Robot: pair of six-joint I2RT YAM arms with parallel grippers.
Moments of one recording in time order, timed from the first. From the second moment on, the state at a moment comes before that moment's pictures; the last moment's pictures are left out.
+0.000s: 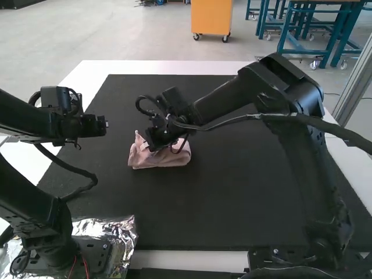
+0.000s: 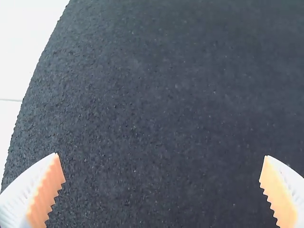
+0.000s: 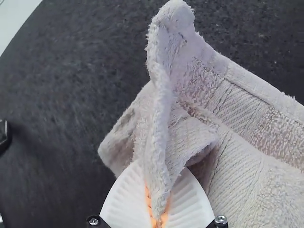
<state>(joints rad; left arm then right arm) 0.20 1.33 0.51 0.24 0.10 0.01 0.87 2.16 1.40 -0.04 -0.37 0.22</state>
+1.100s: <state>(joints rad) 0.19 1.33 0.51 0.25 0.10 0.01 0.69 1.89 1.22 0.22 -0.46 0.22</state>
